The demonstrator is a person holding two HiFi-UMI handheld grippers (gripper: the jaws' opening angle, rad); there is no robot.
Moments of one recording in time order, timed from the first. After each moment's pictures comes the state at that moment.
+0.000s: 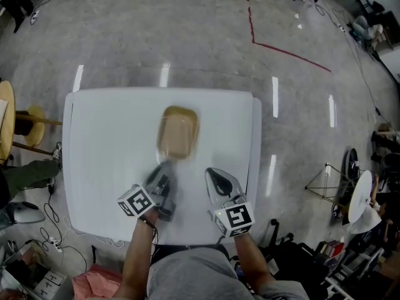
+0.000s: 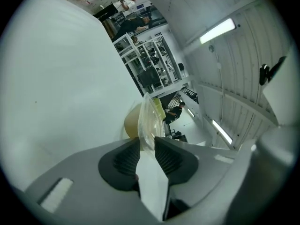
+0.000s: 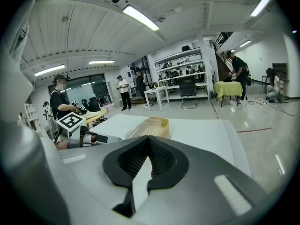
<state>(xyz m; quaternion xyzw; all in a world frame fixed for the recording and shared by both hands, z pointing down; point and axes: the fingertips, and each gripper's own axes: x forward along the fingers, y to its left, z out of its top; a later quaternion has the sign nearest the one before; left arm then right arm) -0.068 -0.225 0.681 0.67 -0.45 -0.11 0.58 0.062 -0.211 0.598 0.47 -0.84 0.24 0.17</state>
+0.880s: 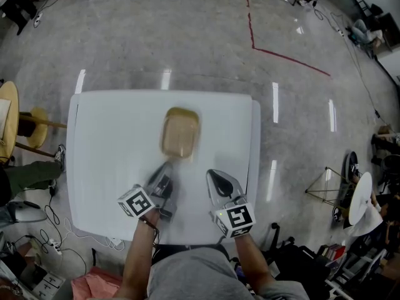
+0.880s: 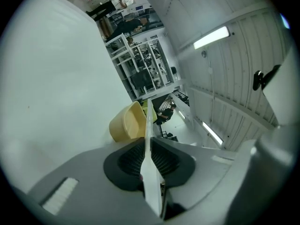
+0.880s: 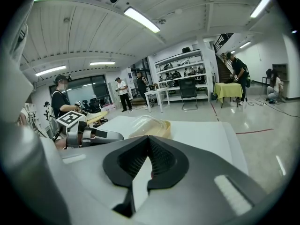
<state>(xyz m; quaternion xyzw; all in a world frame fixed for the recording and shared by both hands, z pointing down) -0.064 -0.225 0.648 0.69 -0.42 -0.15 0.57 0.059 -0.201 0.588 0.47 -0.84 0.23 0.16</state>
